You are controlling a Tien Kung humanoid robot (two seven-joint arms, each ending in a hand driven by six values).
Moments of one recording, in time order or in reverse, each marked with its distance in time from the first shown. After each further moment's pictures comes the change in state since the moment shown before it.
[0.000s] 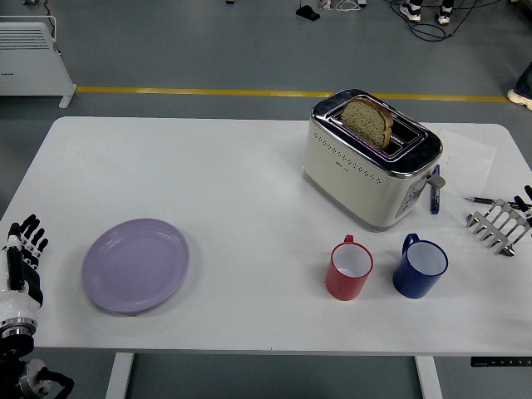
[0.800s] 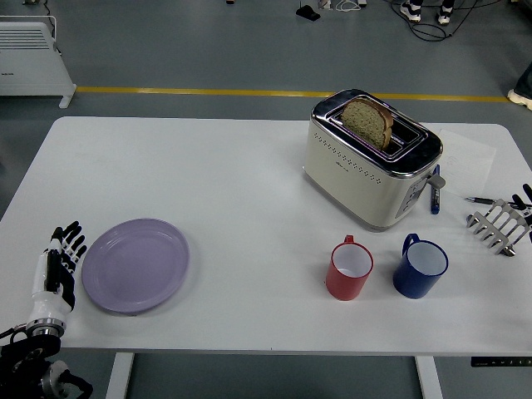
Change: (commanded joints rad) left arm -0.040 -0.008 0.102 0.069 -0.005 -0.028 0.009; right arm 0.003 0.005 0.002 0.004 0.006 0.003 0.001
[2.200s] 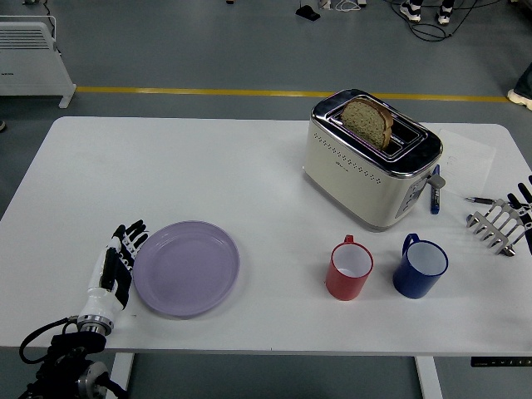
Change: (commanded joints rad) left arm -0.028 0.006 0.285 -0.027 -0.133 -0.022 -0.011; right arm 0.004 0.003 -0.019 -0.002 0.002 0.003 0.002
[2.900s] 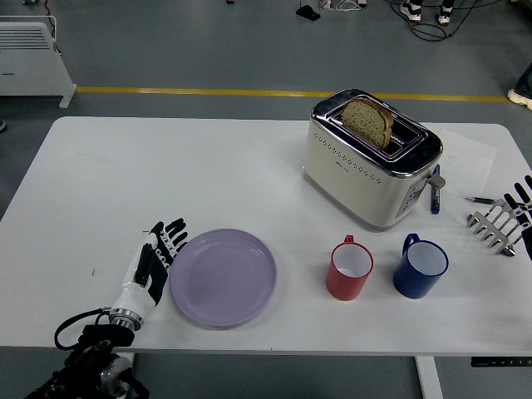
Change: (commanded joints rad) left arm -0.074 -0.003 0.175 0.027 -0.099 -0.031 0.004; right arm 0.002 0.002 -0.006 -0.001 -0.001 0.001 0.001
